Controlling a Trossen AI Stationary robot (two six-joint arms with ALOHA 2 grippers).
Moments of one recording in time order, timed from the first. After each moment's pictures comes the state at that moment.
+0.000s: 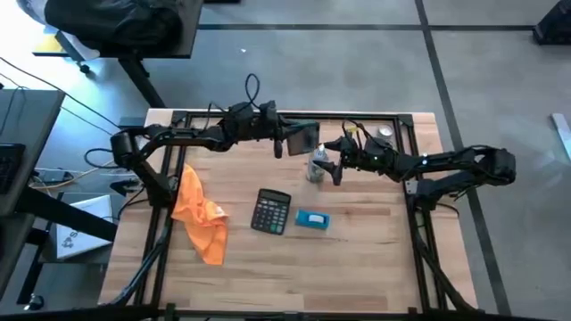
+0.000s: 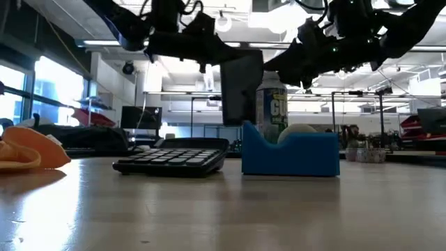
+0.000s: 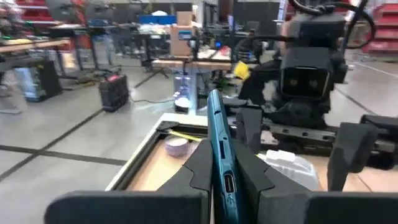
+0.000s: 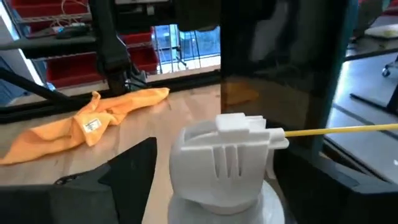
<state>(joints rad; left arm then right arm) 0.43 1.67 1.00 0.63 0.28 0.01 -0.27 1.26 0.46 0.65 -0.03 0.07</state>
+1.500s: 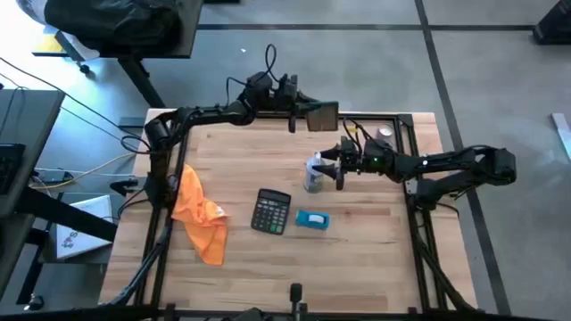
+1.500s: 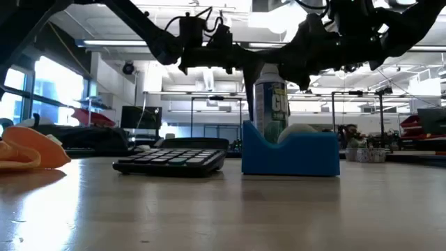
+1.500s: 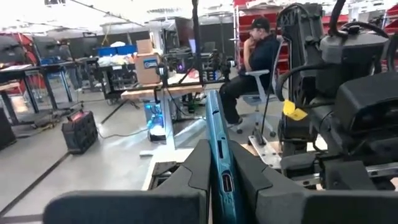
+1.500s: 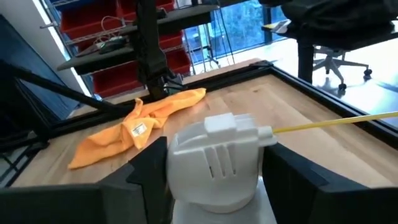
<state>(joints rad) 0.59 1.97 1.41 0.63 0.61 0.08 -0.25 1.26 0.46 0.62 -0.13 0.19</state>
